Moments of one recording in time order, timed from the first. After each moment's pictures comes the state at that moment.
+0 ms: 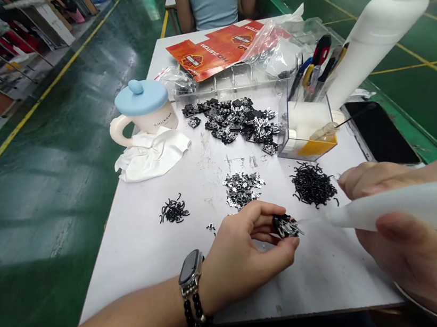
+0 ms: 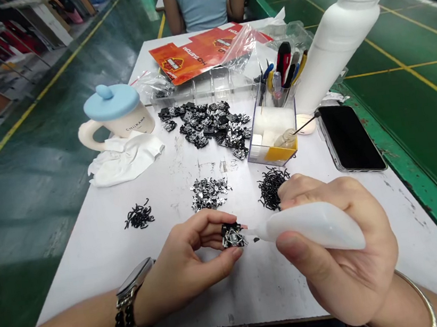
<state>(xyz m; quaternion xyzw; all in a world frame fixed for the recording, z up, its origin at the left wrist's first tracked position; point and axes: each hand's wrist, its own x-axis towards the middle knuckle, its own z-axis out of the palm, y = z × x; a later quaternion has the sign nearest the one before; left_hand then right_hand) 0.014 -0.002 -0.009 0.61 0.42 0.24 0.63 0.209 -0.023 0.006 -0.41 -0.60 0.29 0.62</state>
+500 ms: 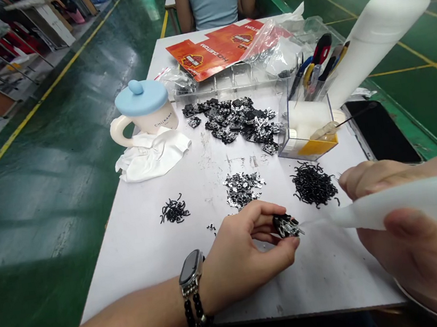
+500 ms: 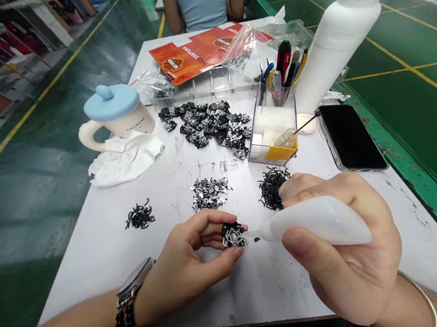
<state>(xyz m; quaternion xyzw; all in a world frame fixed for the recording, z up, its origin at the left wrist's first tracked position) 0.015 -0.002 -0.007 0.61 0.42 0.24 0.62 0.206 -0.020 0.008 -0.42 -0.57 0.30 0.63</state>
